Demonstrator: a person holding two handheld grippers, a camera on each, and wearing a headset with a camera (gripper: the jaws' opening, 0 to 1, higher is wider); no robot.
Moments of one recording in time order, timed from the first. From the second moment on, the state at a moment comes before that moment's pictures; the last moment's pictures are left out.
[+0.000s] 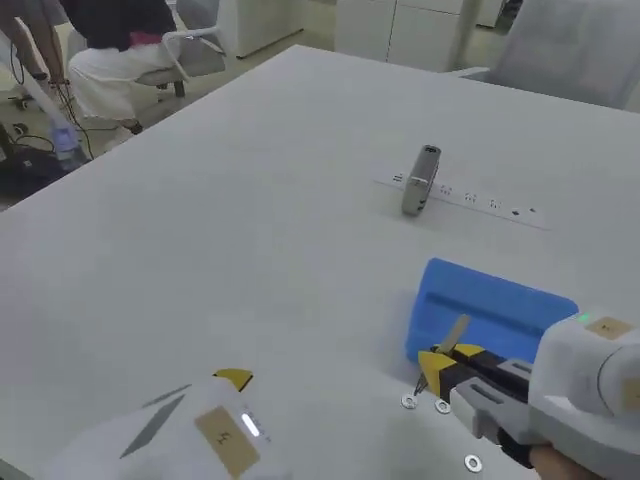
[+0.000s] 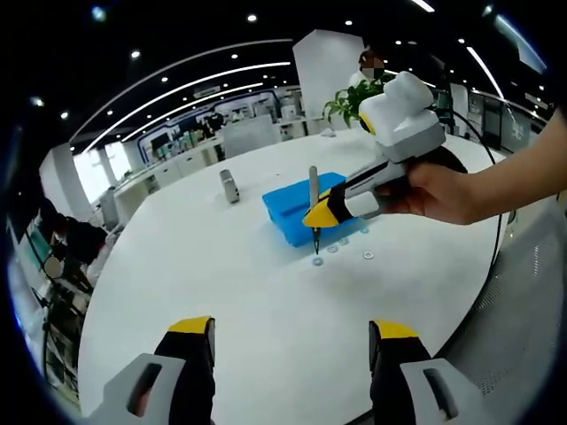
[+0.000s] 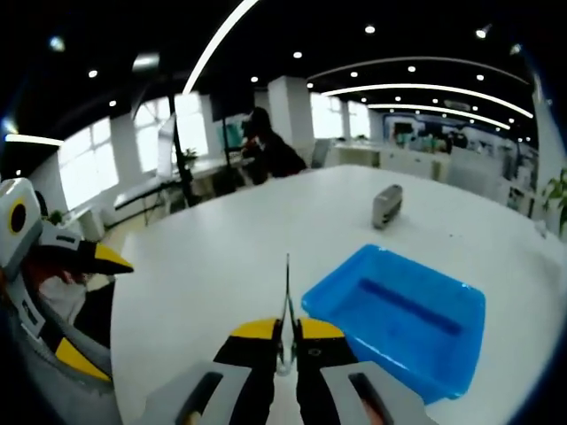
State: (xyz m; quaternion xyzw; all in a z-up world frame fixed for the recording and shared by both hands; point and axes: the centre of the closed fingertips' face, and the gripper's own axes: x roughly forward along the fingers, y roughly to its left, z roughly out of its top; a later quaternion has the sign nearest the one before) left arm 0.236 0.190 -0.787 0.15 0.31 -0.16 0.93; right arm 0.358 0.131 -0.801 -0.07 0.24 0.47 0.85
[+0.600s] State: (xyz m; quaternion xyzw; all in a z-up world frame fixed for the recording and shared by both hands) left arm 0.235 0.188 -0.789 0.16 0.31 -0.17 0.92; right arm 0.353 0.130 -0.812 -0.08 0.24 0.46 0.85
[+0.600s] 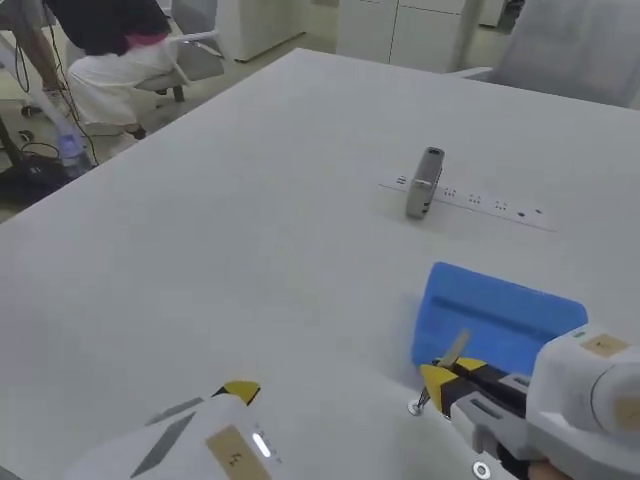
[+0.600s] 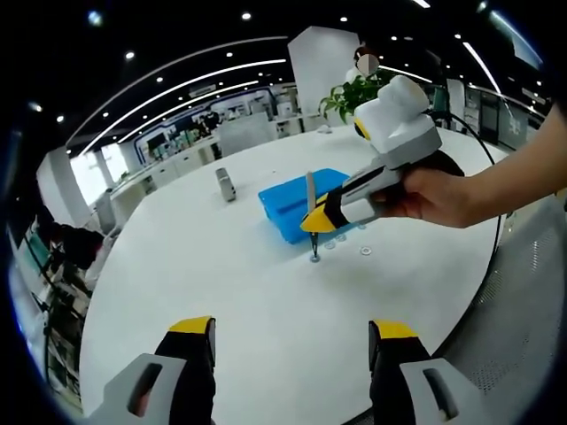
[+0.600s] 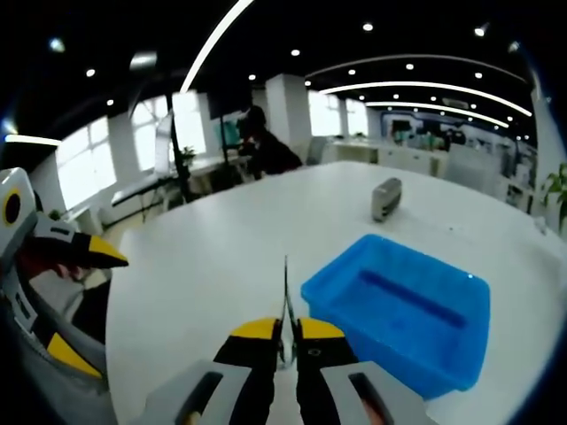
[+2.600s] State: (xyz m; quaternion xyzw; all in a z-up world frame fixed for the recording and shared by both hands) left arm 0.240 0.172 -0.775 0.10 0.27 -0.18 0.94; right arm 0.427 0.131 -0.793 -0.12 0.25 0.44 0.85
